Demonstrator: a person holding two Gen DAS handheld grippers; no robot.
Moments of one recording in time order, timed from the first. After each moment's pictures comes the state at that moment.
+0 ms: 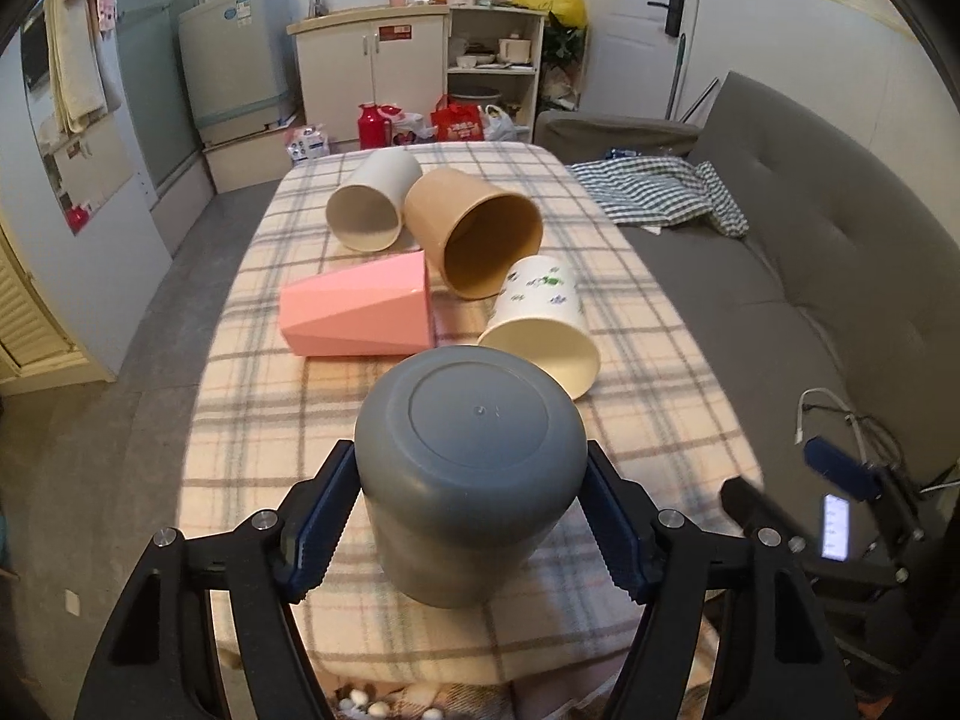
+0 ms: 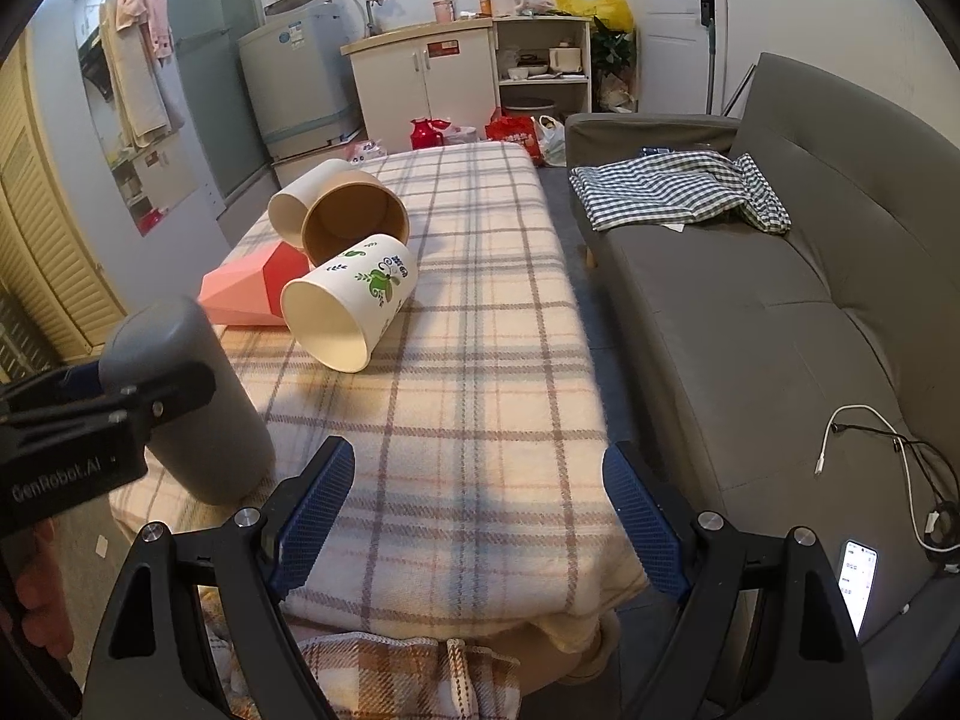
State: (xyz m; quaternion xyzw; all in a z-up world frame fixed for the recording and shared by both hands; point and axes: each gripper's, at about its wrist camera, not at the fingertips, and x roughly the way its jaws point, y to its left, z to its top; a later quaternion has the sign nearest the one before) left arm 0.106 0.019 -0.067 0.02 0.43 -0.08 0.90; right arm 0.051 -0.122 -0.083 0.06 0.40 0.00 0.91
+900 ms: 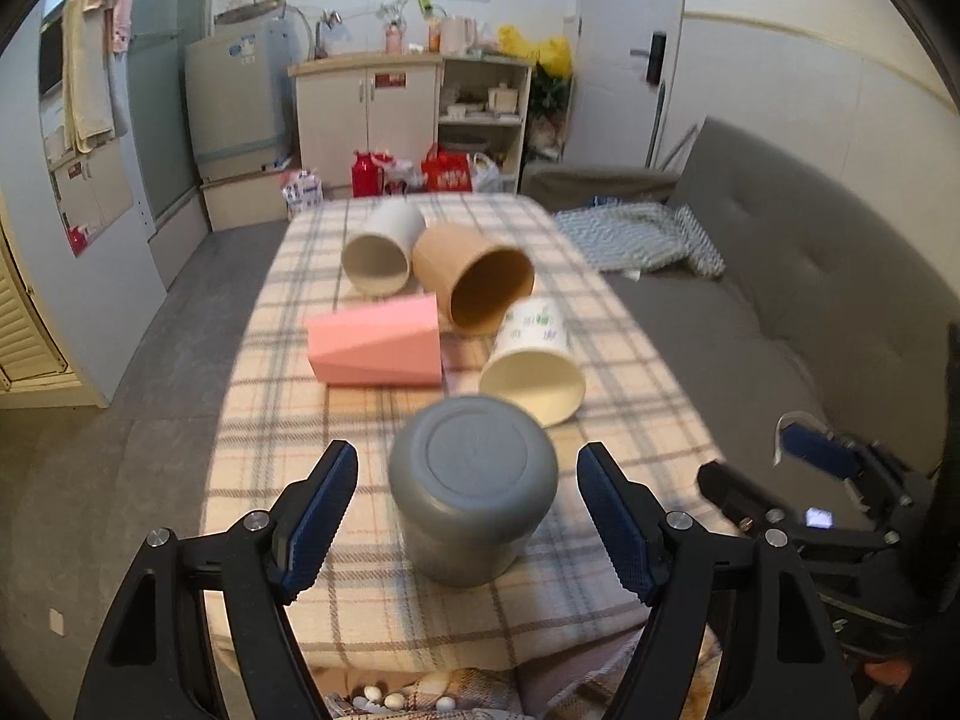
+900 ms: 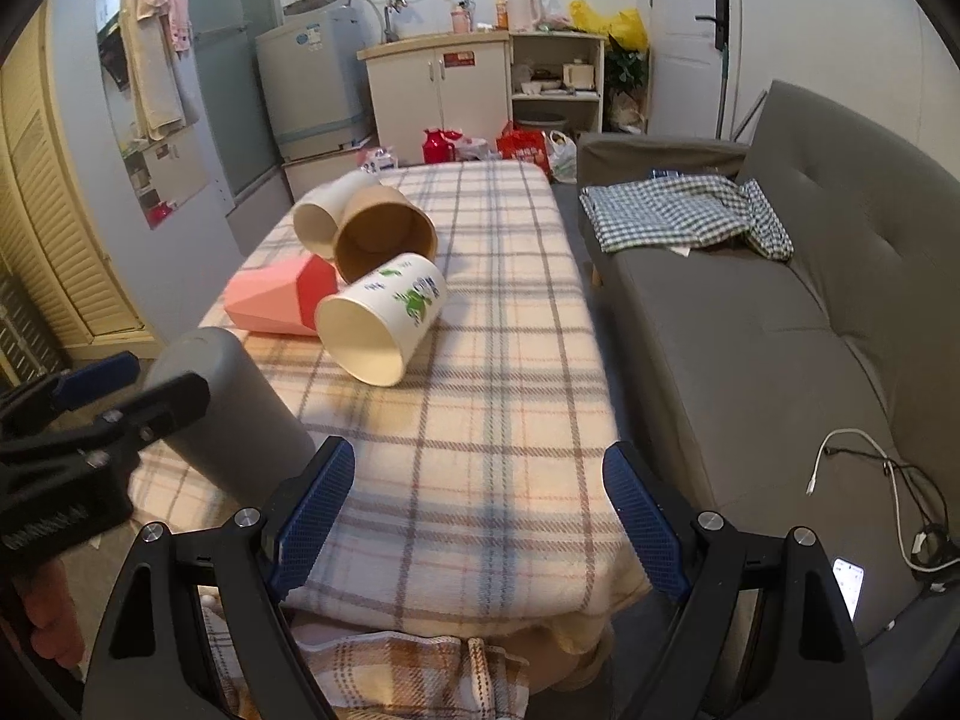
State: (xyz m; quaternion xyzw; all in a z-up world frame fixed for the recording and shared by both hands) left arm 0.068 0.044 -0.041 0.00 0.36 -0.10 0.93; right arm 0.040 -0.101 -0.057 0.03 0.38 0.01 0.93
